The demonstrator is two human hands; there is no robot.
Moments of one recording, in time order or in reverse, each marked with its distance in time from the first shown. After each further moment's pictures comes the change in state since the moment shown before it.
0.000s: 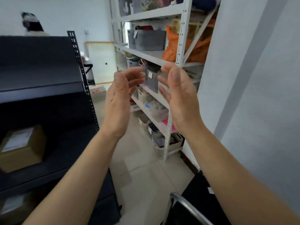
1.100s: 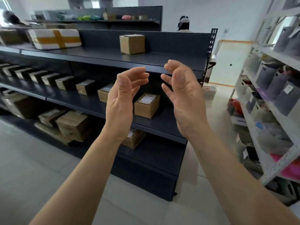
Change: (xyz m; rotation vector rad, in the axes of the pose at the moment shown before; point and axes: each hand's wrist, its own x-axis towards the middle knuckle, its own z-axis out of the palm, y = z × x) left_hand -0.142 0.137 -0.071 0.613 0.619 0.102; right_hand -0.076 -0.036 0.129 0.556 -0.733 0.081
